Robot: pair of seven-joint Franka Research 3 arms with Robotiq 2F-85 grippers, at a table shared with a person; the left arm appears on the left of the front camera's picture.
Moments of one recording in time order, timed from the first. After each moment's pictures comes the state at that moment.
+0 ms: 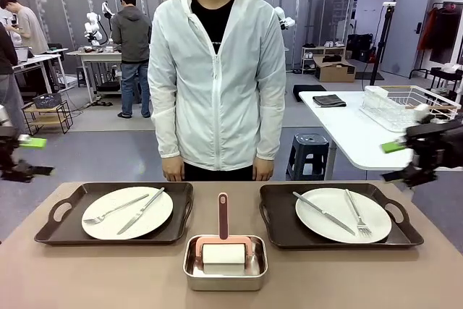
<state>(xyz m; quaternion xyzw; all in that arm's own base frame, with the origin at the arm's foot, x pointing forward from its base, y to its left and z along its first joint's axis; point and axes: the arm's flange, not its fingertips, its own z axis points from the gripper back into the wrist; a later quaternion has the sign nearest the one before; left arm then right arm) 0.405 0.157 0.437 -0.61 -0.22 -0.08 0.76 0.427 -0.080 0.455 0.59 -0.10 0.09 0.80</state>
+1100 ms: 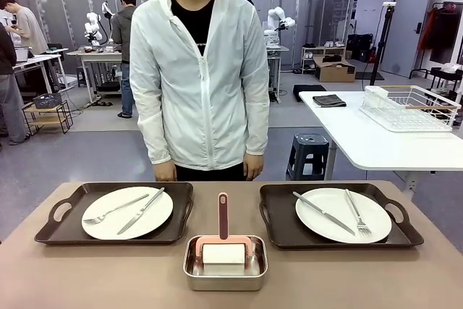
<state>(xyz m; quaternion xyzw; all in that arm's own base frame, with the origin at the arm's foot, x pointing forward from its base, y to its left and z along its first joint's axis) 0.340 0.289 0.453 -0.55 -0.29 0.08 0.78 0.351 -0.282 0.392 0.60 -0.20 -0.08 0.77</state>
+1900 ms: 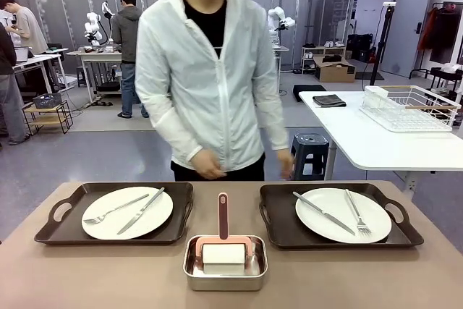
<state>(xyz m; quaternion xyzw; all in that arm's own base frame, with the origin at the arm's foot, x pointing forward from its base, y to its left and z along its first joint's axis) 0.343 0.287 0.446 -0.55 -0.29 0.08 0.78 0.348 -0.285 0.390 0.60 -0.21 -0.08 0.77</state>
